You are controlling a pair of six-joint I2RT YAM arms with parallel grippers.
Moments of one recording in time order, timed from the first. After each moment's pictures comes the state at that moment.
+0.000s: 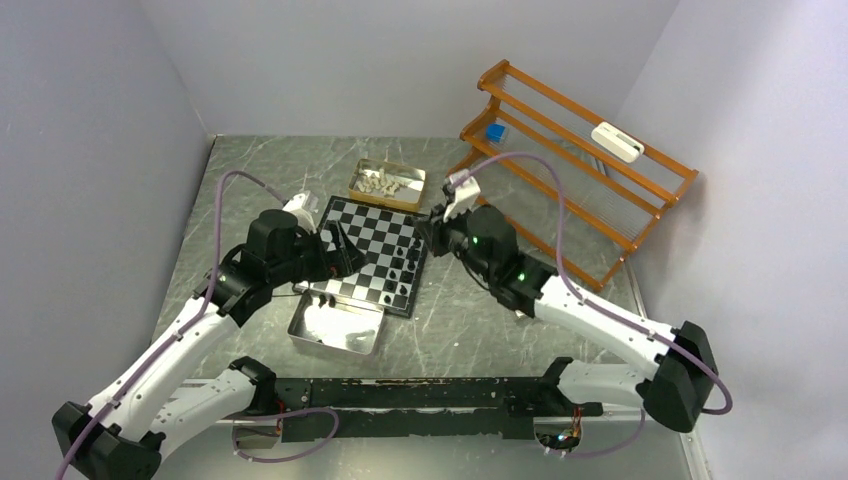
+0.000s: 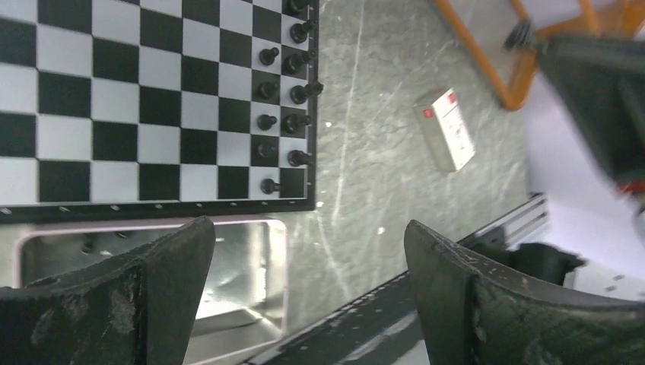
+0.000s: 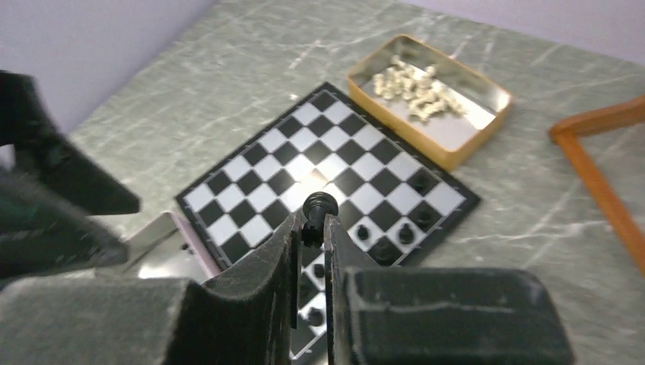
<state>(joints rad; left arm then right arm) -0.53 0.86 0.83 -0.52 0.12 -0.73 0.90 1.13 0.82 0.16 0.19 0.22</state>
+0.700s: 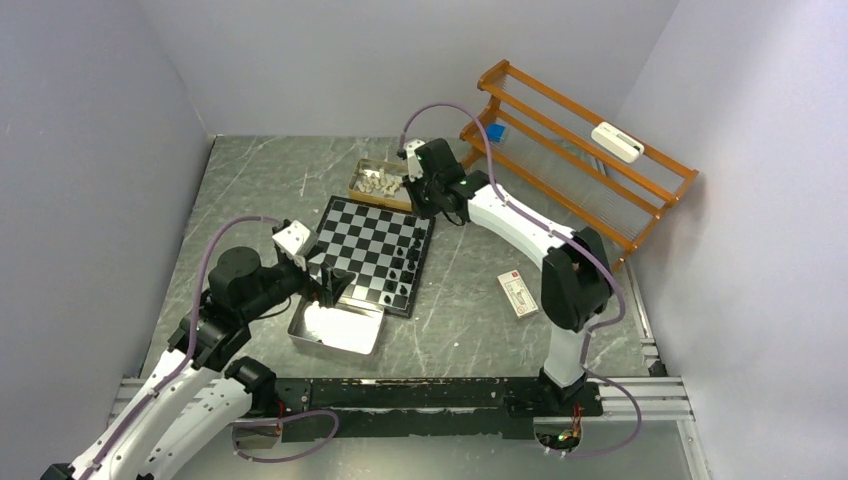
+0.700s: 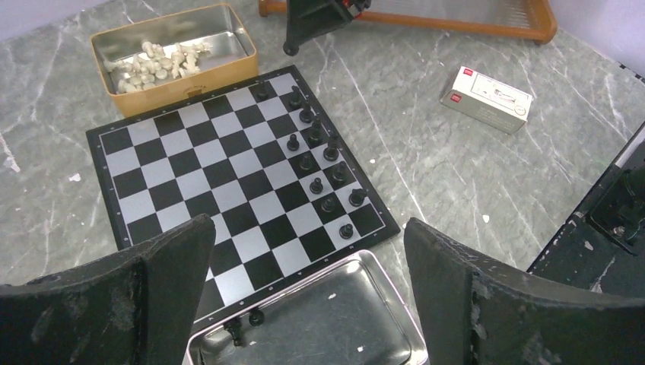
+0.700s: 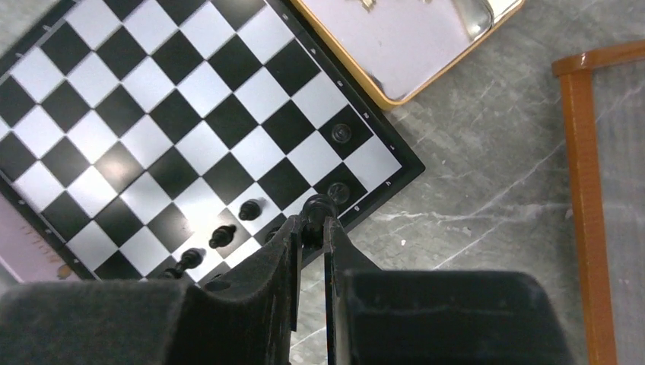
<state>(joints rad) -0.53 0.55 0.64 -0.33 0.21 -0.06 0.64 1.82 1.52 -0.46 -0.02 0.00</state>
